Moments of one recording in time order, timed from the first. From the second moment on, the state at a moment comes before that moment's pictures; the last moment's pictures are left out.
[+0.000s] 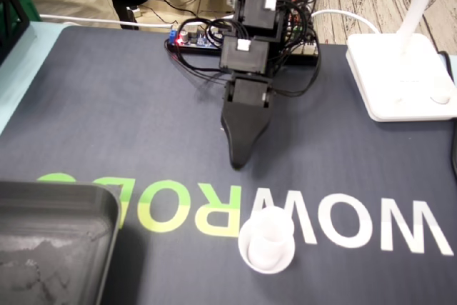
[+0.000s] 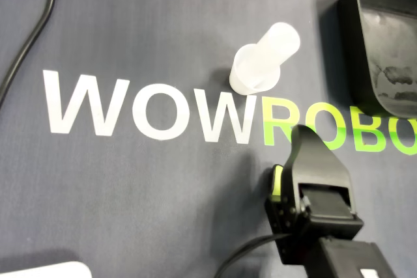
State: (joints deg) arm 4.2 132.6 176.2 -3.6 -4.2
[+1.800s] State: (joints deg) arm 4.4 132.7 176.2 -3.5 -4.2
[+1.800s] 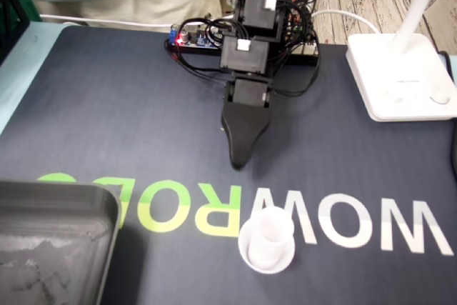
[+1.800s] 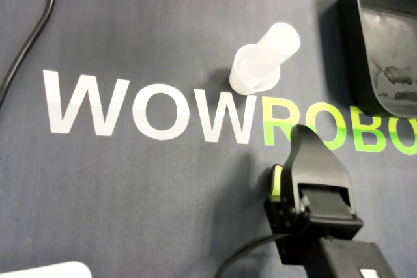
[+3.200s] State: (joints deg) arm 3.2 132.9 176.2 -3.5 -4.2
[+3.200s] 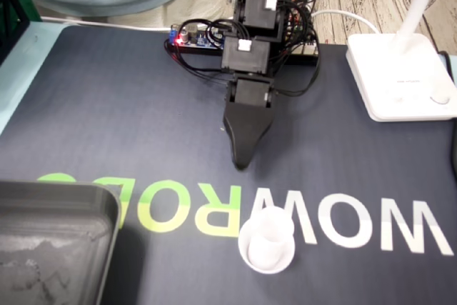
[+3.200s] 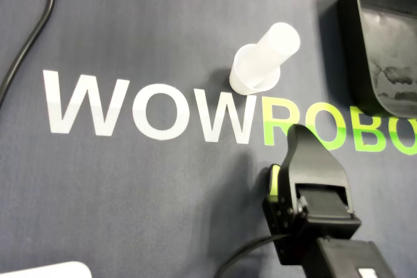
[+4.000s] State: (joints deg) arm 3.4 133.1 162.2 -3.8 -22.1
